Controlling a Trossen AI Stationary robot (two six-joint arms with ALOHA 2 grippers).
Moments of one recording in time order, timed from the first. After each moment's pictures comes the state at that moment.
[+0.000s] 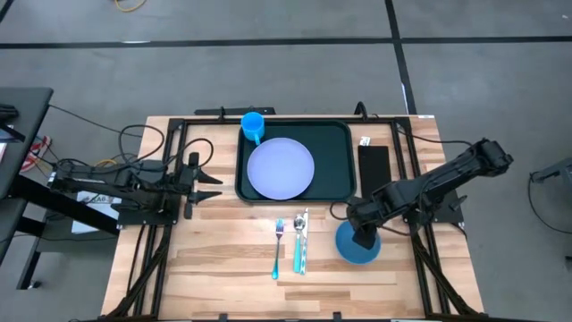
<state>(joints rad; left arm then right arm) -0.11 0.42 0.50 -0.32 -0.13 -0.01 0.35 1.32 0.84 -0.94 -0.09 0.81</state>
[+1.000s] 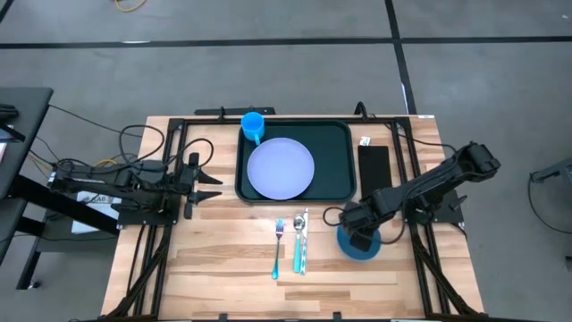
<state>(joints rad) -0.11 0.42 0.50 -0.33 -0.13 -0.04 0.35 1.47 0.84 -0.93 -0.10 0.78</state>
